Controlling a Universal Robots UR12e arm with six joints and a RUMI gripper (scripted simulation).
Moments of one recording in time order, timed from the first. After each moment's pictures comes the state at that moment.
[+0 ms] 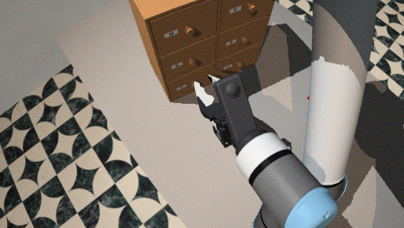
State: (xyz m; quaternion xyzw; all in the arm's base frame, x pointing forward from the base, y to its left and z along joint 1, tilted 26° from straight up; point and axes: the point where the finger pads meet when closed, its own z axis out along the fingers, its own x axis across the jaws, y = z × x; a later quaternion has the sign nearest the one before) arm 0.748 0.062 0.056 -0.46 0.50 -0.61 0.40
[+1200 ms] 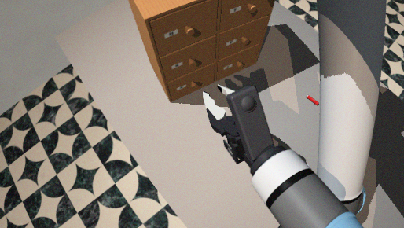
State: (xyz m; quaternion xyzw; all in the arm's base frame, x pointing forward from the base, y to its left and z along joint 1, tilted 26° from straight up) arm 0.701 0.074 0.055 -0.47 0.51 -0.60 0.39
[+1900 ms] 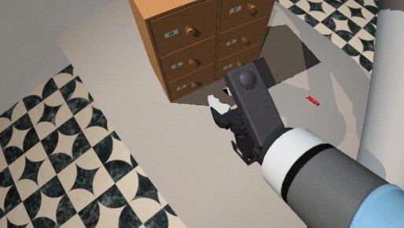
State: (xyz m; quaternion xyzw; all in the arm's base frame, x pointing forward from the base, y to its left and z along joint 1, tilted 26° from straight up) arm 0.674 0.083 0.067 -0.52 0.58 -0.53 0.33
